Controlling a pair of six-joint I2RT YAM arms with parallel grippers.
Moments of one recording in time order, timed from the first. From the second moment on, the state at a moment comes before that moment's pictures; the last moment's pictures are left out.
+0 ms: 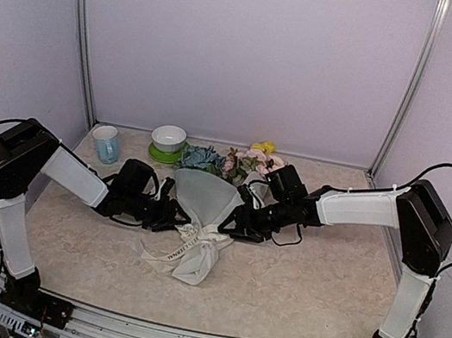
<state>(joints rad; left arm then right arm) -0.55 1.85 0.80 0.35 0.51 -0.78 0.73 1.90 1.19 -0.13 -0.60 0.60</state>
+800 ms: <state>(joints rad) -0.55 1.78 0.71 0.41 0.51 -0.80 0.74 1.91 1.25 -0.20 -0.63 0.69</state>
